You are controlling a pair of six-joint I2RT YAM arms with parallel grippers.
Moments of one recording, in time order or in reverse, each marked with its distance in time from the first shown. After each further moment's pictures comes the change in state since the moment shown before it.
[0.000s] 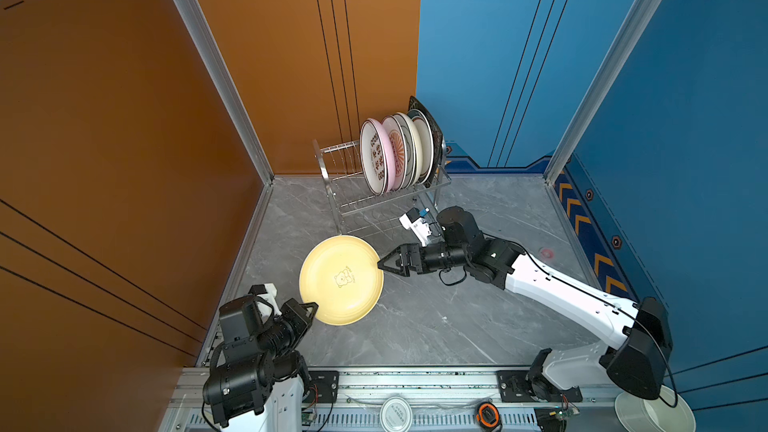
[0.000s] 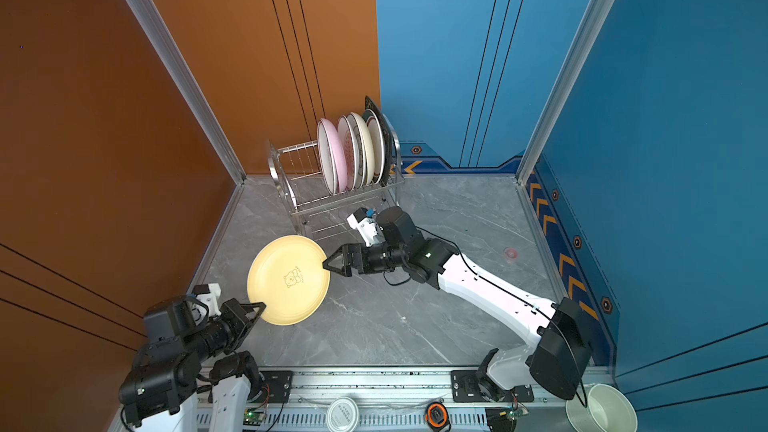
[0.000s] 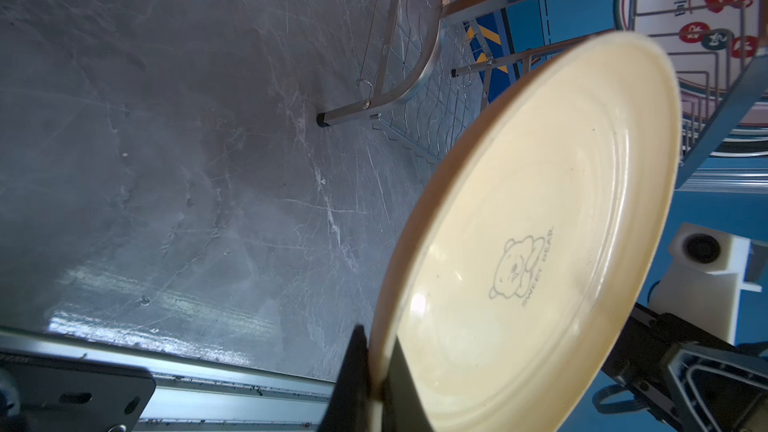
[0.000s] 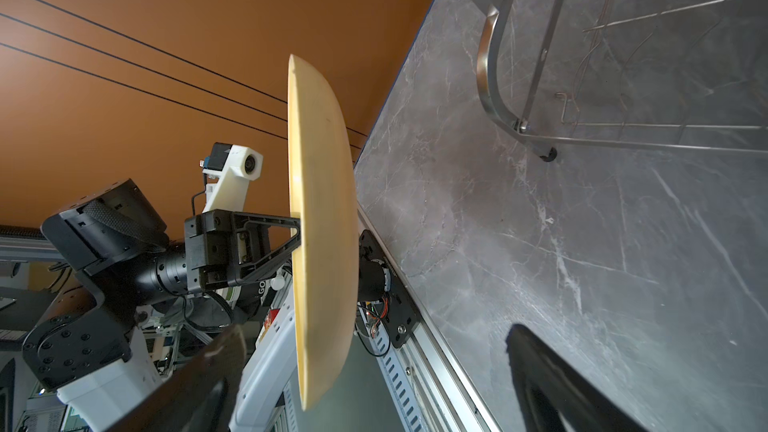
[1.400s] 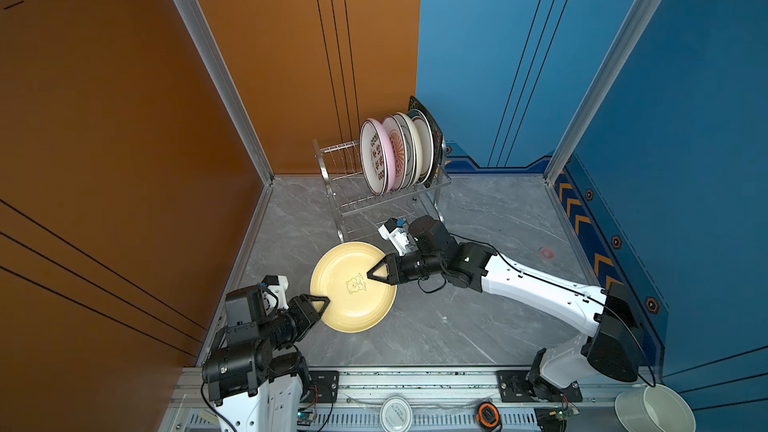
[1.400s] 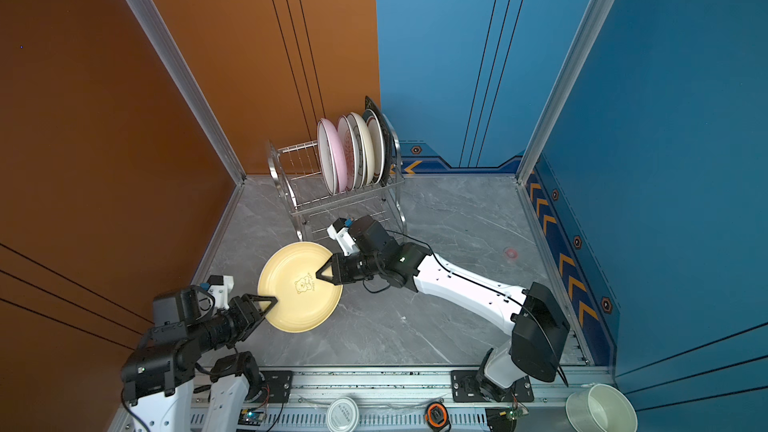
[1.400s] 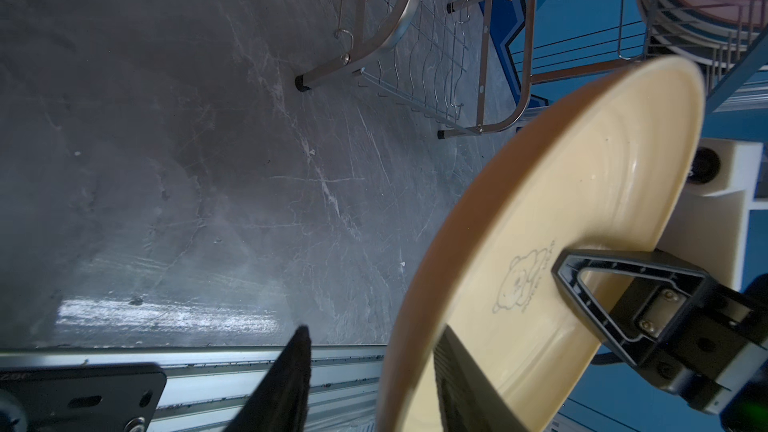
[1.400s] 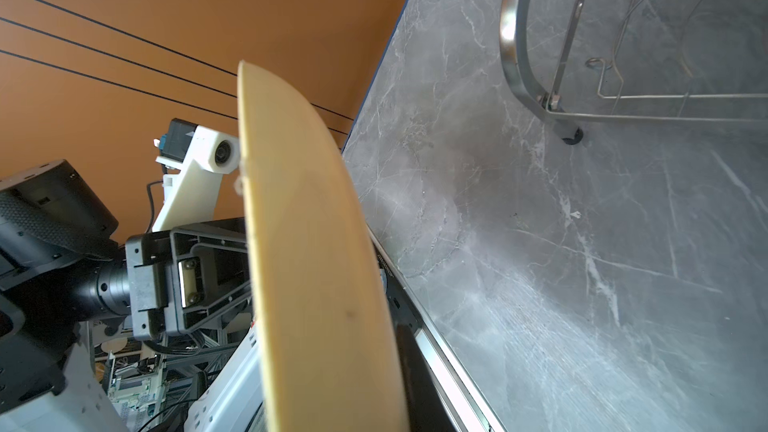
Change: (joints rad) left arm -0.074 0.105 0.000 0.009 0.032 0.137; right arm 0.103 0.113 0.074 -0.014 0.124 0.039
